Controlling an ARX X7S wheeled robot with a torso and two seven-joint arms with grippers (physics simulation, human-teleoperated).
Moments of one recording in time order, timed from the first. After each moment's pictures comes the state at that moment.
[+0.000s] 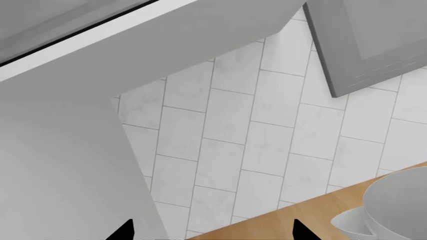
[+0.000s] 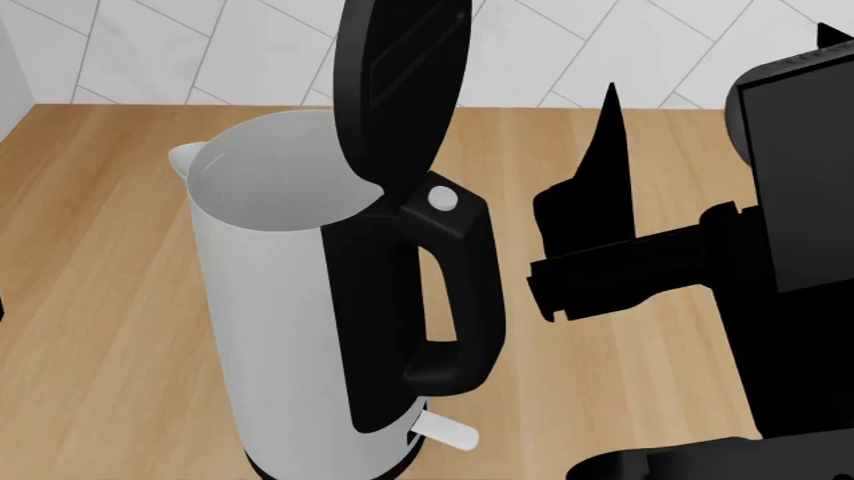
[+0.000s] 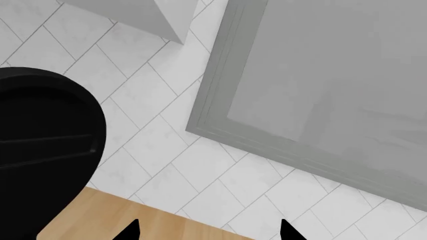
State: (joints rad) left arm -0.95 -0.75 -0.02 0.87 -1.41 -1.34 -0.88; right arm 1.05 0.00 -0.21 -0.73 -1.64 1.40 -1.57
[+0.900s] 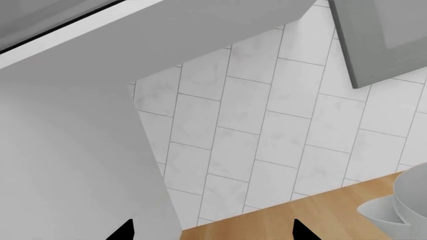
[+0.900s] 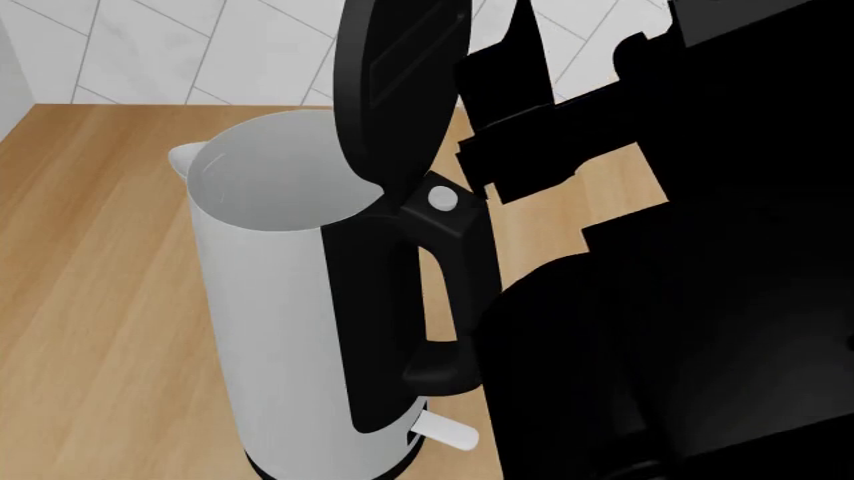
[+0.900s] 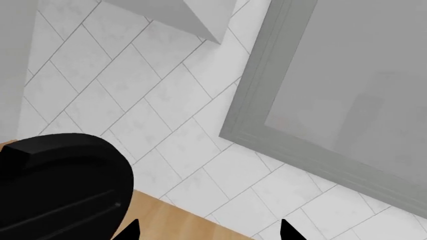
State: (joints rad) left arm -0.85 -0.80 -0.04 0.87 -1.34 -1.27 -0.86; right arm 1.28 0.04 -0.33 -0.43 -1.48 1.56 -1.57
